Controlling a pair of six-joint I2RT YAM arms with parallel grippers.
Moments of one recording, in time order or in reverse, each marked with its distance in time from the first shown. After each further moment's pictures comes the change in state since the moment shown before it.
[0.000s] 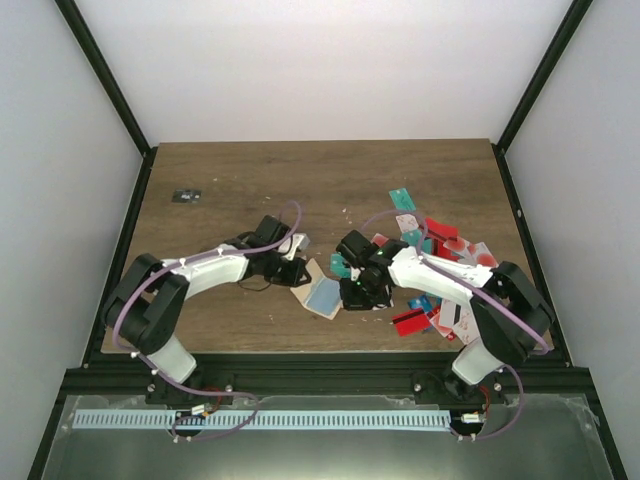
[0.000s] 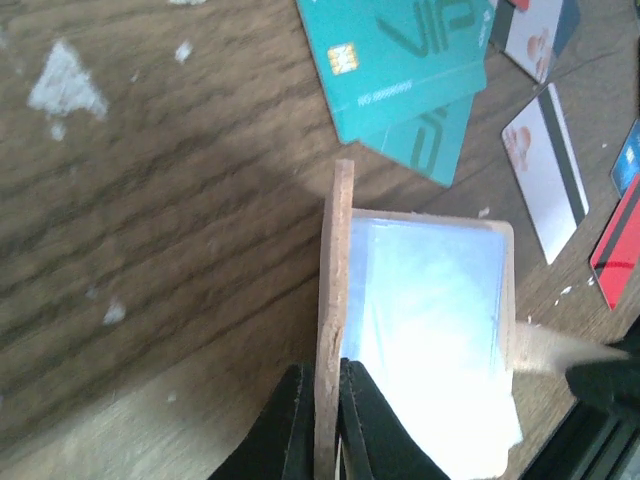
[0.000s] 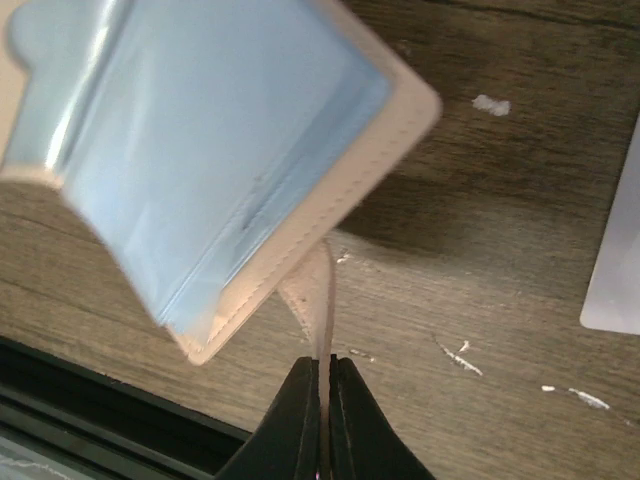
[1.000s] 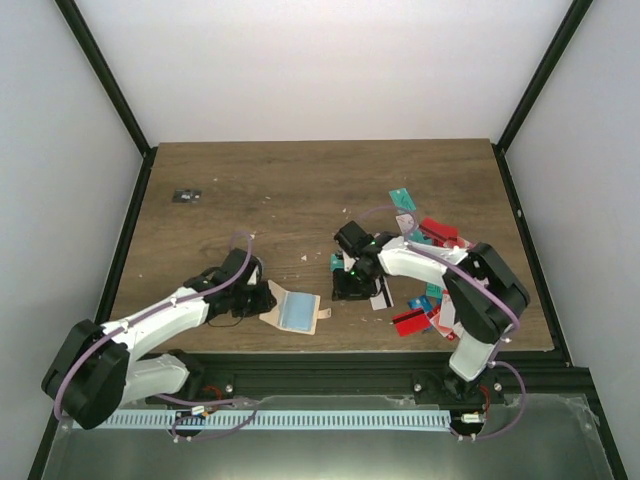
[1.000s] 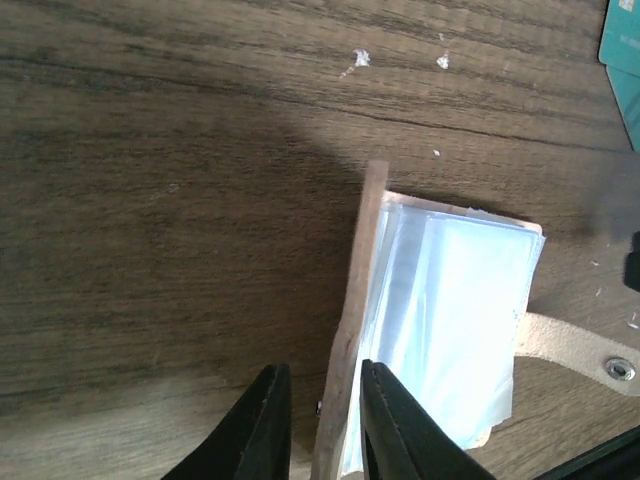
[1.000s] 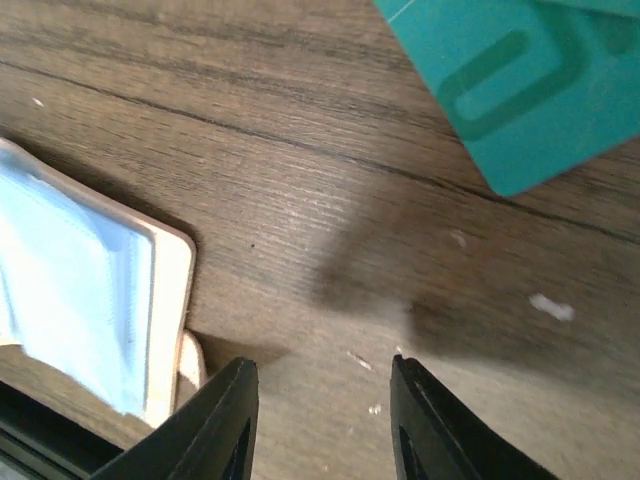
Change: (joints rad) left arm -0.002 -0.475 -0.371 -0.104 -0.251 -0.378; right arm -0.078 0.179 0.042 0.157 -0.090 -0.076
